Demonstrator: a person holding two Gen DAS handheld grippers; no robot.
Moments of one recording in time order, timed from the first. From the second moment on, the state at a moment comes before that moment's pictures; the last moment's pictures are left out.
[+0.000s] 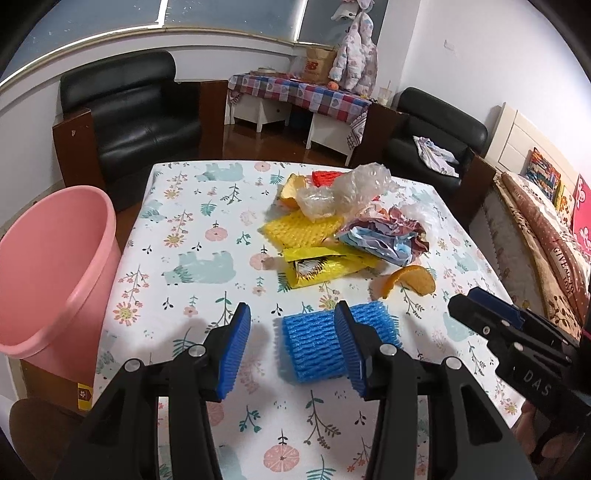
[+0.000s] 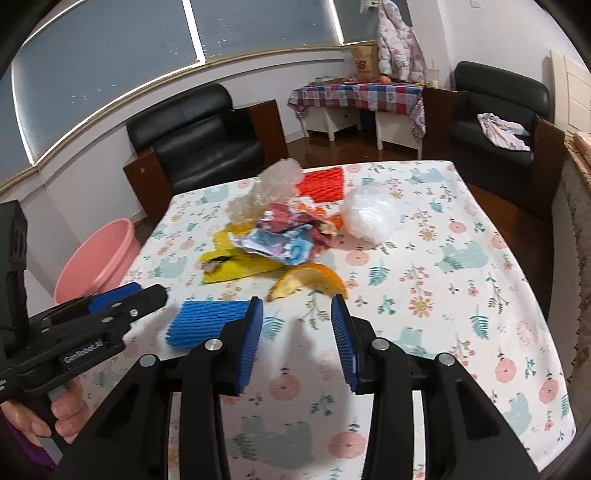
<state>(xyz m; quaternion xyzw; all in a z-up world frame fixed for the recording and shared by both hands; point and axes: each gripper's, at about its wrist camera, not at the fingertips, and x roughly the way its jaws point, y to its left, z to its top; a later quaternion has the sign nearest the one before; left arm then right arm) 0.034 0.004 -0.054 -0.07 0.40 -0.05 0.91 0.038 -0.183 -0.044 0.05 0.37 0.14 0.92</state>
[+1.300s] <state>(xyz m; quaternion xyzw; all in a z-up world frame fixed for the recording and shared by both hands) 0.035 -0.013 -0.078 -0.01 0.43 -0.07 0.90 0.090 -0.194 -0.070 0.04 0.41 0.17 0.89</state>
